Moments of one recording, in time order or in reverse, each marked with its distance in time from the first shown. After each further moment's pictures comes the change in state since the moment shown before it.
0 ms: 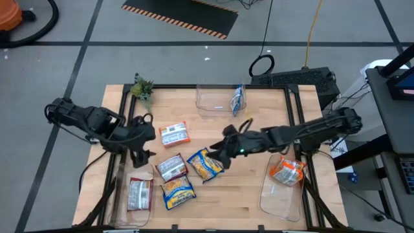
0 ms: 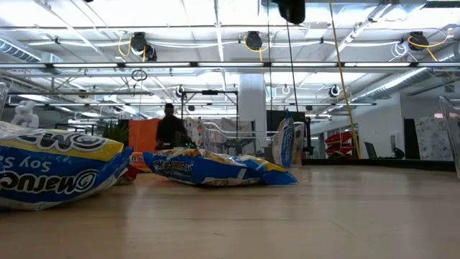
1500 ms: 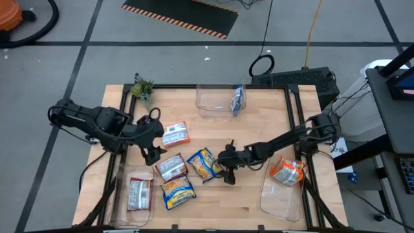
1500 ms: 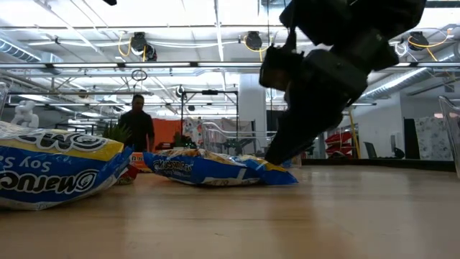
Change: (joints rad) left arm 0.074 0.044 -0.002 0.125 -0.026 -0.059; right arm 0.003 0.335 -0.331 0.227 -0.159 -0.514
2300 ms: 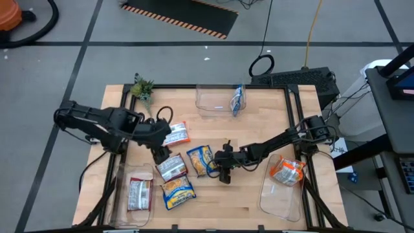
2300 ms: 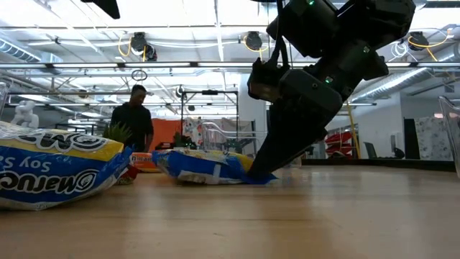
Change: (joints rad) left arm 0.059 0.076 0.000 0.005 0.100 -0.082; right arm 0.014 0.121 0.054 0.006 0.020 0.032
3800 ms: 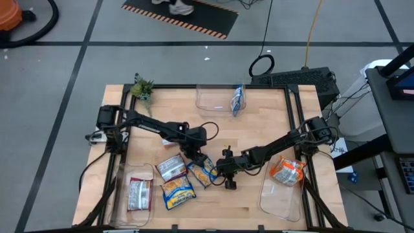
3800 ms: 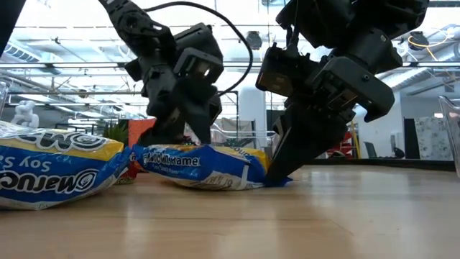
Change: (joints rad) left arm 0.300 0.529 -0.465 1.041 0.655 -0.084; right arm 0.039 -0.039 -0.003 -0.023 -0.051 -0.131
